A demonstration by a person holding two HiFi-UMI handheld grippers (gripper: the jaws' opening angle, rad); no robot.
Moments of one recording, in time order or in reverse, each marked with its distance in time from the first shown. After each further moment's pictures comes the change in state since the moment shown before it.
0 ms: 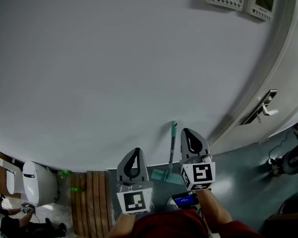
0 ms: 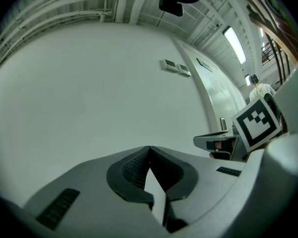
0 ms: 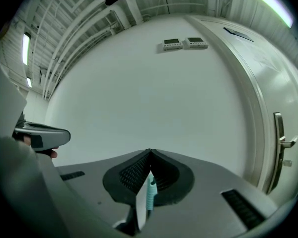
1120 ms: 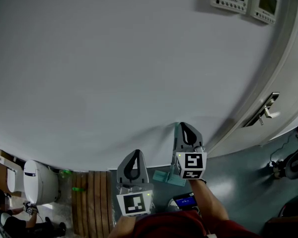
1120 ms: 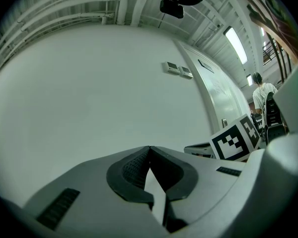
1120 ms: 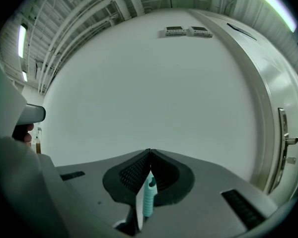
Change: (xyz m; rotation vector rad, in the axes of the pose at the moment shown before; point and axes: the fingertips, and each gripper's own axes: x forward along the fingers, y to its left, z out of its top) left arm -0.008 0.008 0.006 -0.006 -0.005 0.023; right arm 0.044 0.000 -0.024 -0.022 0.047 -0.051
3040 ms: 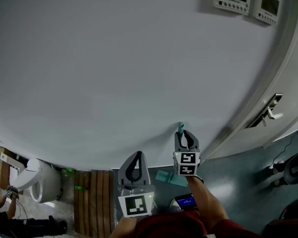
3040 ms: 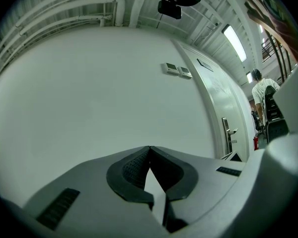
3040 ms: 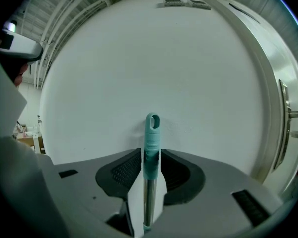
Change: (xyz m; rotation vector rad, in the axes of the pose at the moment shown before) left arm -0.009 0.001 0.003 0.020 0.003 0.015; right arm 0.021 0.003 -0.107 0.017 0.186 -0.004
